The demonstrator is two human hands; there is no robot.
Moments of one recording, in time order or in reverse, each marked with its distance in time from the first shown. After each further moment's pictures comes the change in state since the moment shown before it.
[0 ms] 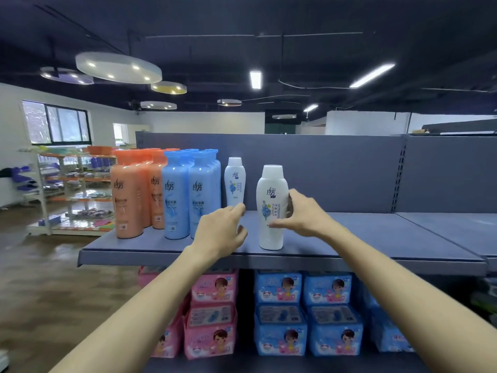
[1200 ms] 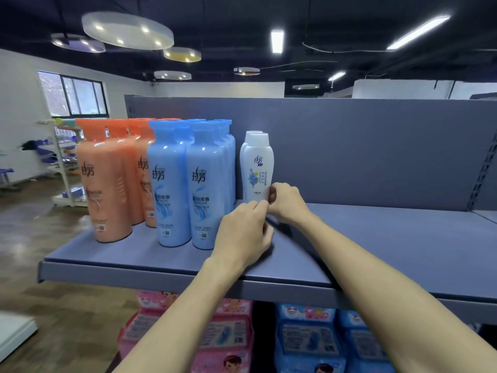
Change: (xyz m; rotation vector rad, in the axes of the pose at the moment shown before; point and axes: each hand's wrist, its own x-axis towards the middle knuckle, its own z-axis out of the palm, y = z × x) left_hand 0.044 -0.029 0.084 -0.057 0.077 -0.025; right_hand 0.162 0.023 0.121 0.095 -0.007 0.041
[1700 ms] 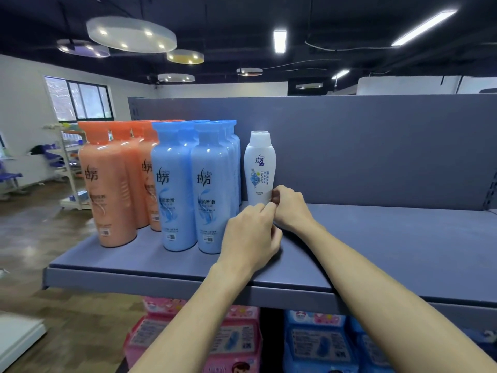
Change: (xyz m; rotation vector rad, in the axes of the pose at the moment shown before) left_hand -0.001 -0.002 0.004 0.017 0.063 0.027; right_hand -0.002 0.001 0.016 0.028 0.042 0.010
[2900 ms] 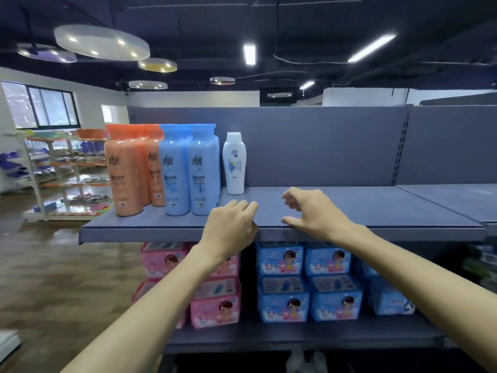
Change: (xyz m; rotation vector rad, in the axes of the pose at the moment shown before) left_hand -0.071 0.041 -0.072 0.171 0.092 0.245; right_hand -0.204 -0.011 -0.117 -0.354 0.050 -0.273
